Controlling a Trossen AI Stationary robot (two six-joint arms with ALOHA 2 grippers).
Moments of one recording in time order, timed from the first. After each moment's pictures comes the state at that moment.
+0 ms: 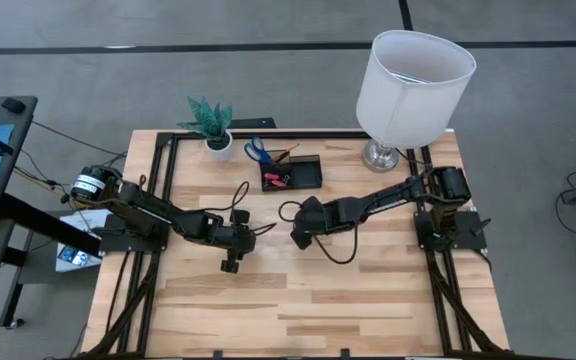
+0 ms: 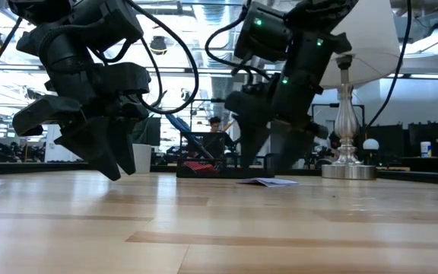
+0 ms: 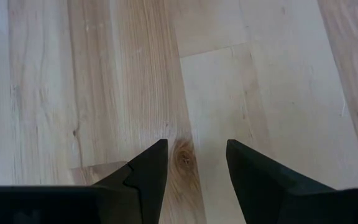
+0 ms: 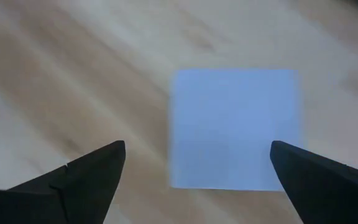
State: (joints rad) left arm -0.22 1.54 0.65 -0.15 -0.17 0.03; right arm 0.09 1.89 1.15 -0.49 0.27 0.89
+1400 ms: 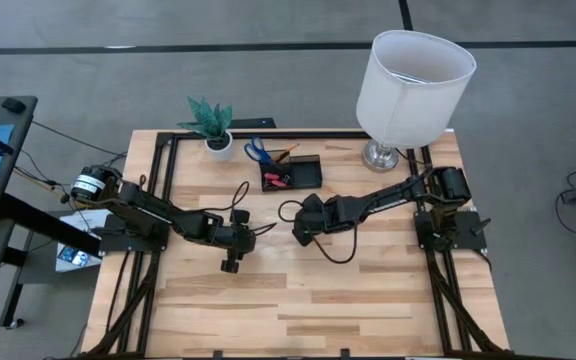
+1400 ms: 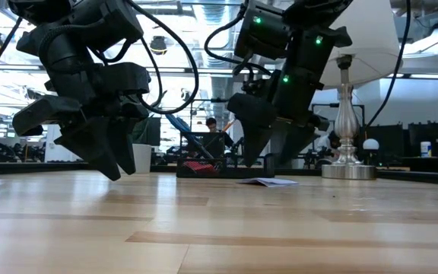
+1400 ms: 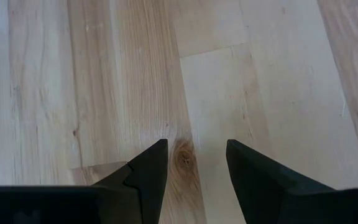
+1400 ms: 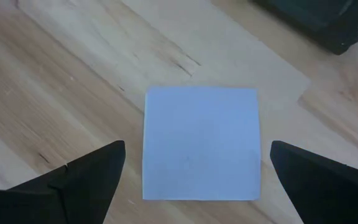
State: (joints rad) left arm -0.22 1.54 0.65 -0.15 -0.17 0.03; right arm 0.10 1.89 1.18 -0.58 0.37 0.86
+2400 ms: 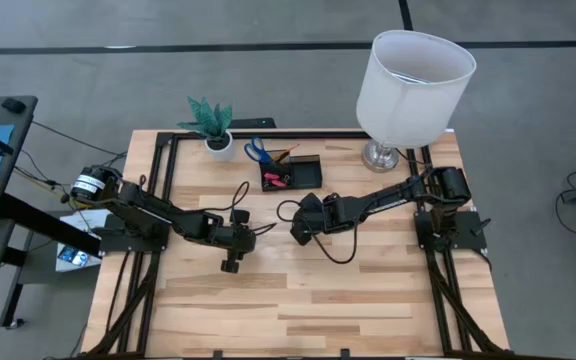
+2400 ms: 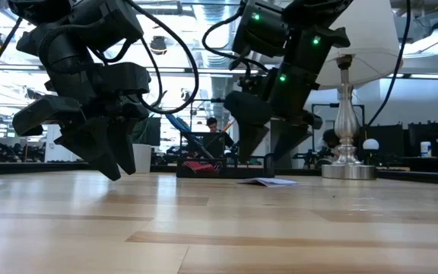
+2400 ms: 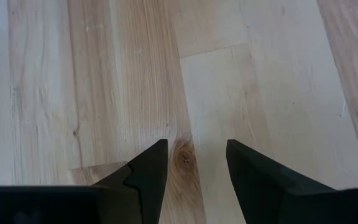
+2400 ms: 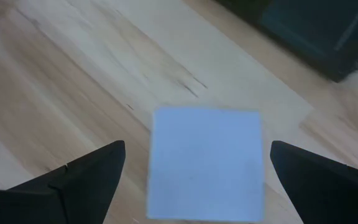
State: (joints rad) left arm -0.22 1.54 0.65 -0.15 -0.17 0.03; right arm 0.10 1.89 1.18 -0.53 0.41 0.80
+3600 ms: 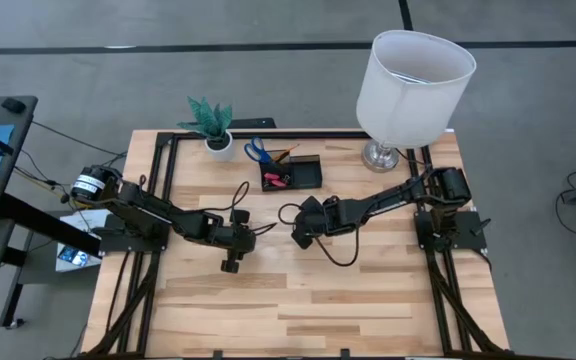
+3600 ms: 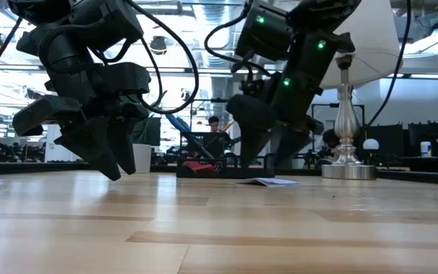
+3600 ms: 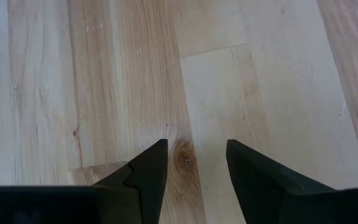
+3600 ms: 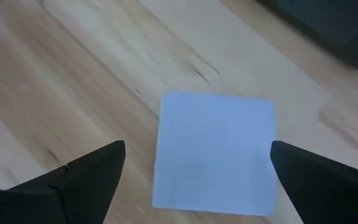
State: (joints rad) left arm -0.22 1.54 0.65 -0.15 -0.17 0.03; right arm 0.11 1.89 1.14 -0.47 0.39 0.79
